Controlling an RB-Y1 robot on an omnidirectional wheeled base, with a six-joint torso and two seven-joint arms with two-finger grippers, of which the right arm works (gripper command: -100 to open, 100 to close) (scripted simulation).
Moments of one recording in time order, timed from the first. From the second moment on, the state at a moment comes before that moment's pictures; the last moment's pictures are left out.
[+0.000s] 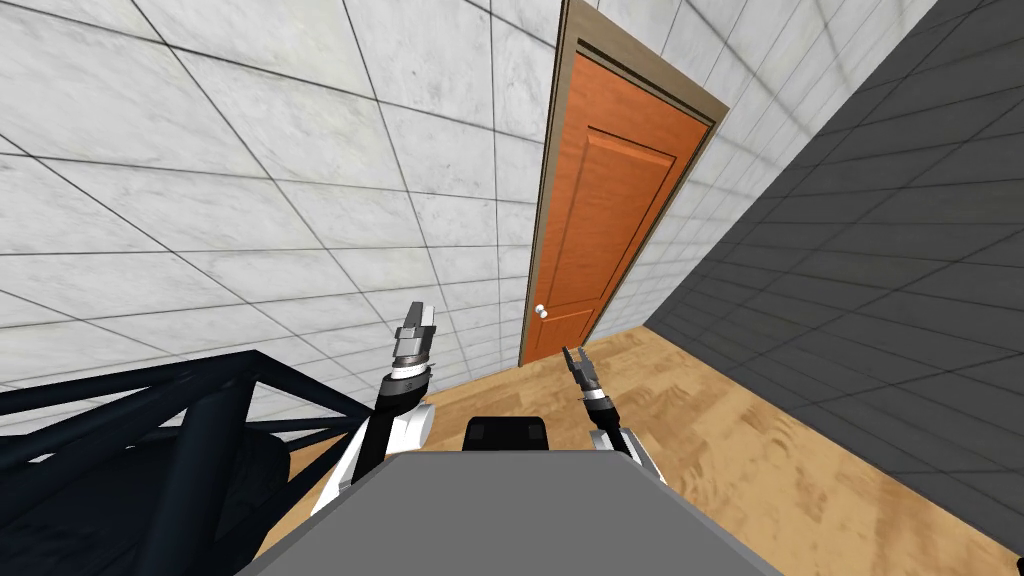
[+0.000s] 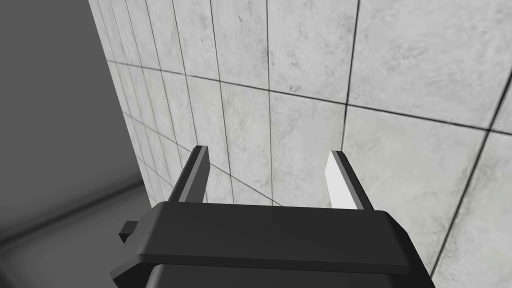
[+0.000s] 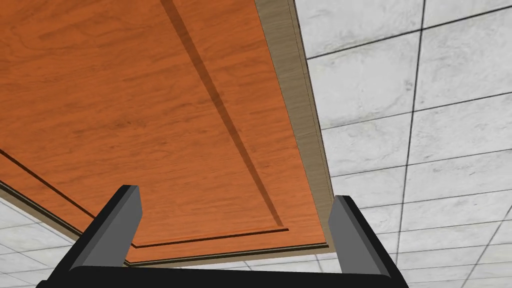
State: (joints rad) arm 0.34 -0.17 -0.08 -1.39 0.27 -0.84 0.70
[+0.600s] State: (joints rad) arm 0.31 -0.19 -0.08 -1.24 0.32 -0.88 0.83
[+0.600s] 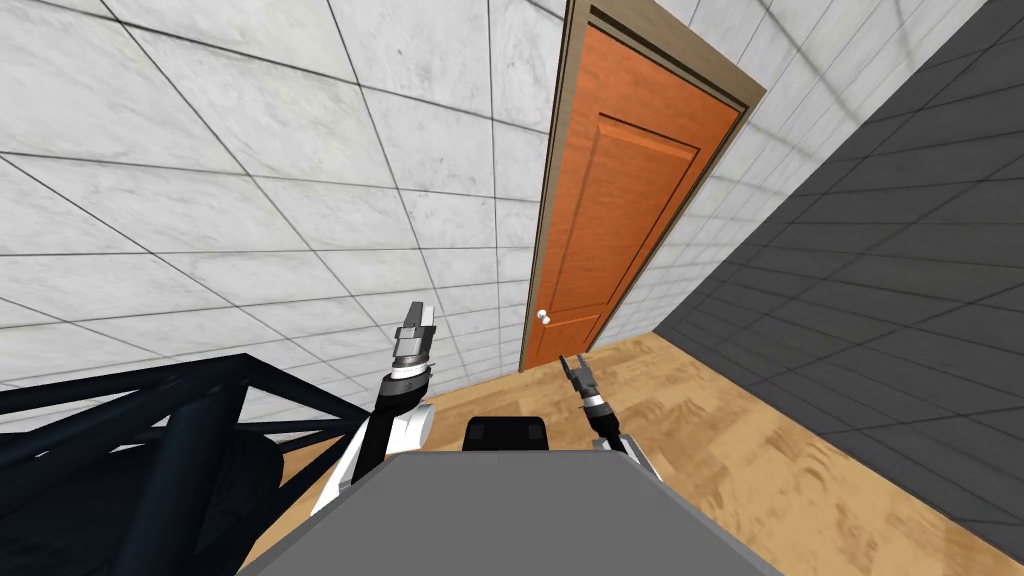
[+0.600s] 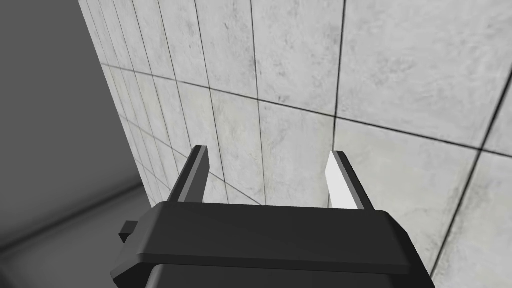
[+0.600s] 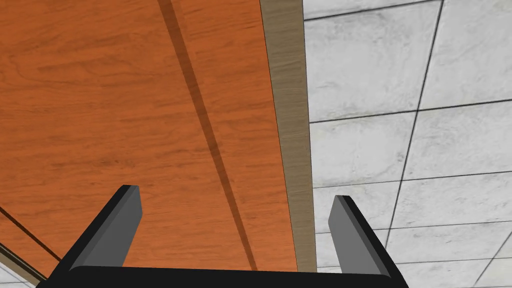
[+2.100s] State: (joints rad) arm 0.26 -0.22 -0.09 -0.98 0.39 -0.95 1.06
